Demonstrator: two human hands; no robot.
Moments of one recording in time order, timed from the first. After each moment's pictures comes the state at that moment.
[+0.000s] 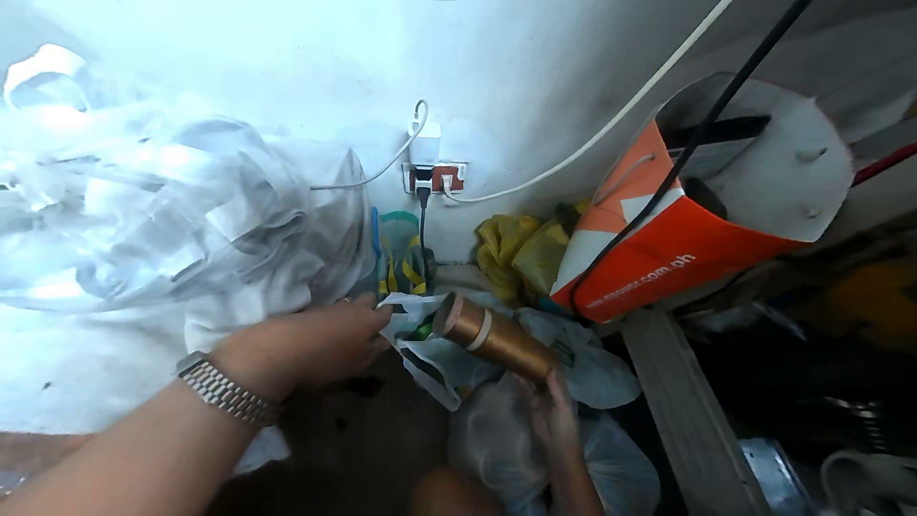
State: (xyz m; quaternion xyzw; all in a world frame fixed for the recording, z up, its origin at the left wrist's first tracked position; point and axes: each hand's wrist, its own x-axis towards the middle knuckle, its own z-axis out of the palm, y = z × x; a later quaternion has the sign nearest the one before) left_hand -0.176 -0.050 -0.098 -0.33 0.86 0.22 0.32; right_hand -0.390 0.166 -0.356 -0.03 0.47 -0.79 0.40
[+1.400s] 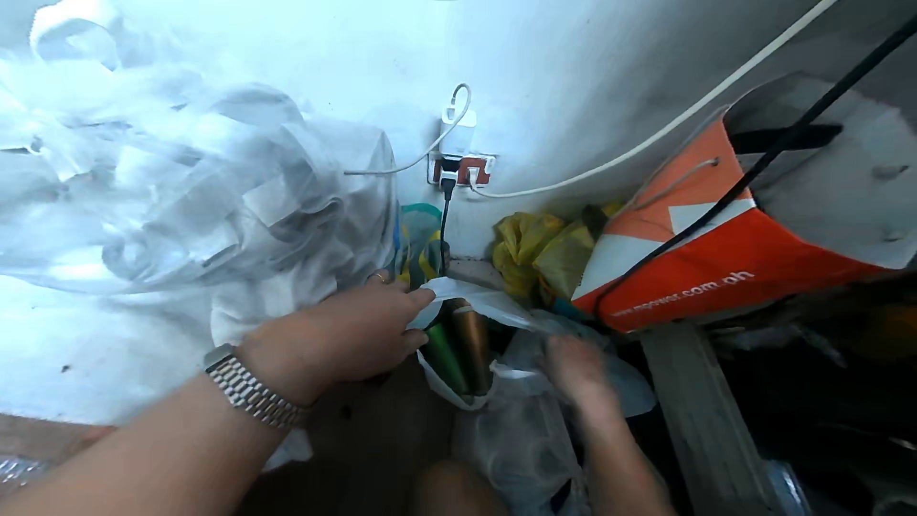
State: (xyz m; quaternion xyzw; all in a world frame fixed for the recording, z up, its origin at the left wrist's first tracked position) left_hand -0.178 -0.050 -0.092 -0.33 0.88 0.22 0.25; right_hand -0.420 0.081 -0.238 -0.45 0.84 0.10 0.29
